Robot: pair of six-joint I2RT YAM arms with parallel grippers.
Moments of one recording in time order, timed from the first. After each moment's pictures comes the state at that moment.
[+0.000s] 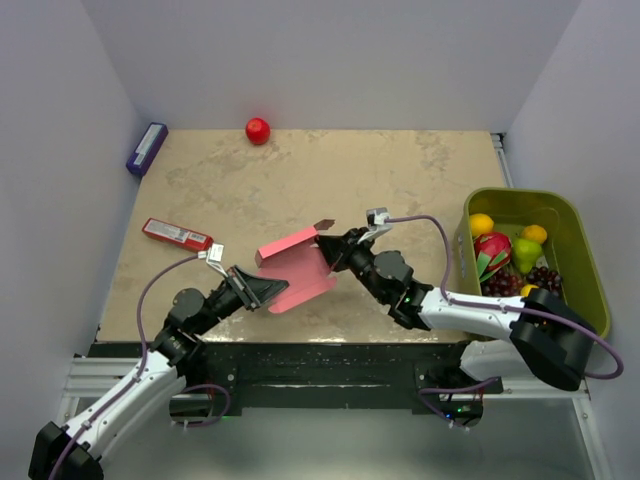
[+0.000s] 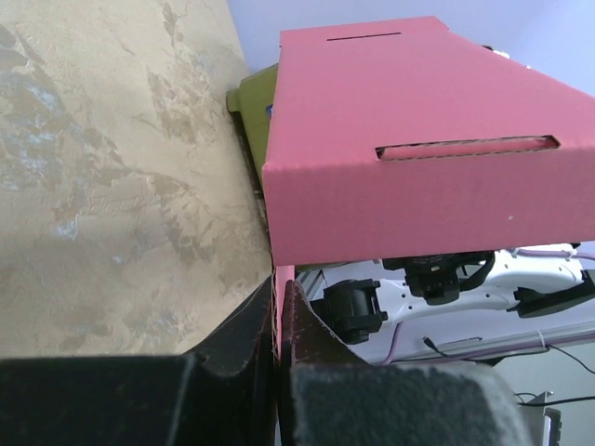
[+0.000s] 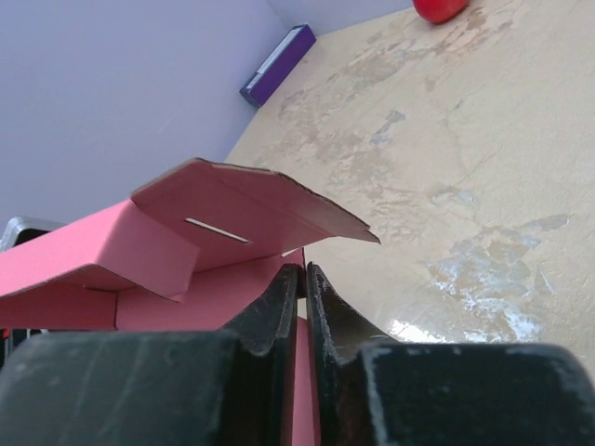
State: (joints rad) left arm -0.55 0.39 0.05 0.37 0.33 -1.19; right arm 0.97 1.29 0.53 0.78 0.35 0.62
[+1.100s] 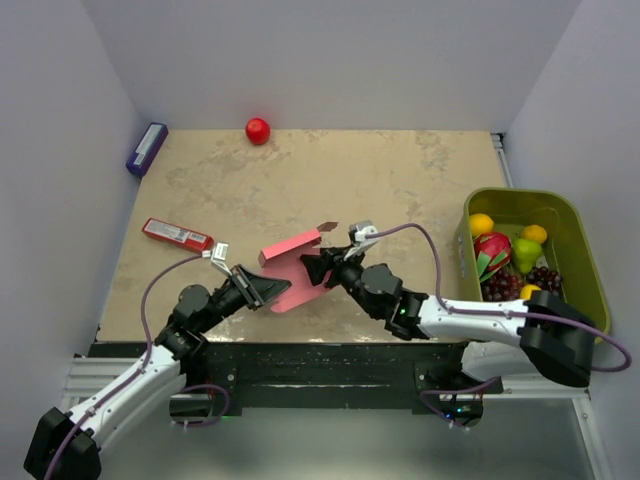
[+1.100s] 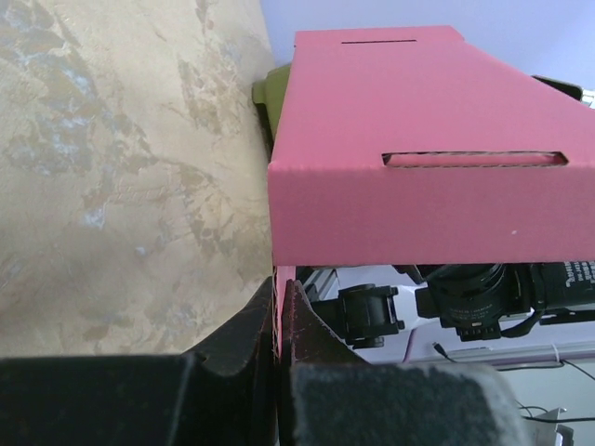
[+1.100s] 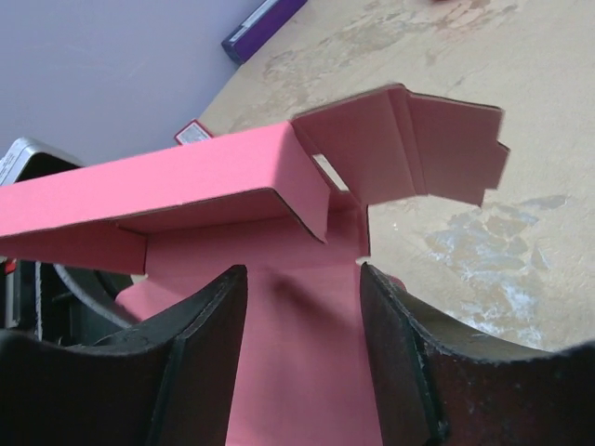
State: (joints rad) left arm -0.55 0.51 0.04 0.42 0.31 -1.19; right arm 1.12 1.33 0.57 0.70 0.49 0.49
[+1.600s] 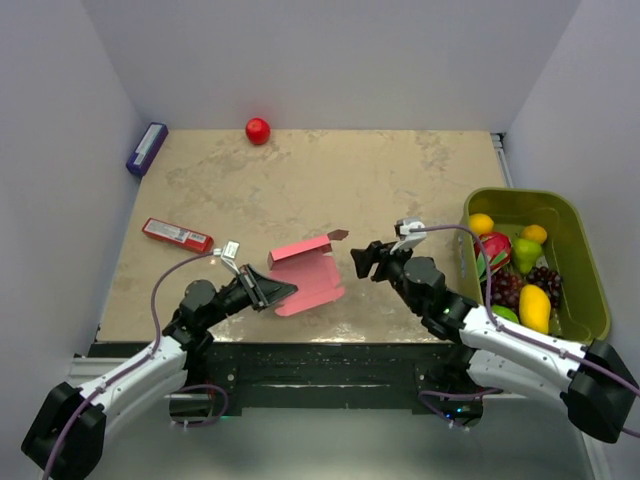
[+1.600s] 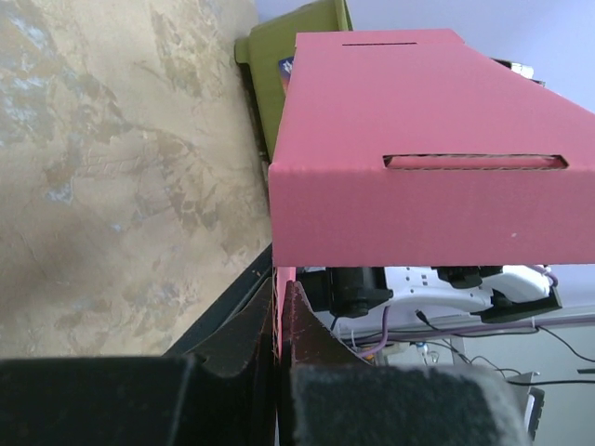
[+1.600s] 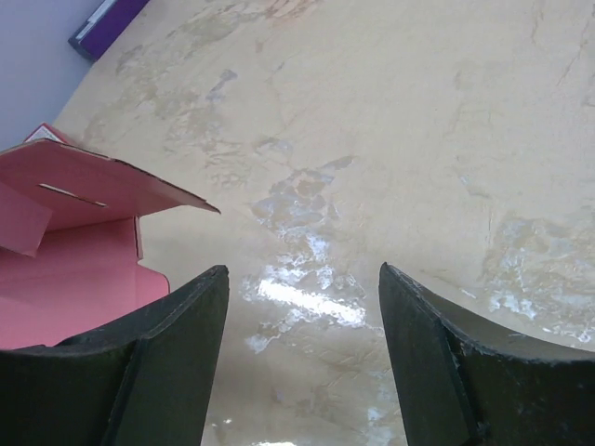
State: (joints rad) left arm -0.55 0.68 0.04 0.59 0.42 -1.23; right arm 0.86 0.91 0.41 0.31 0.42 0.47
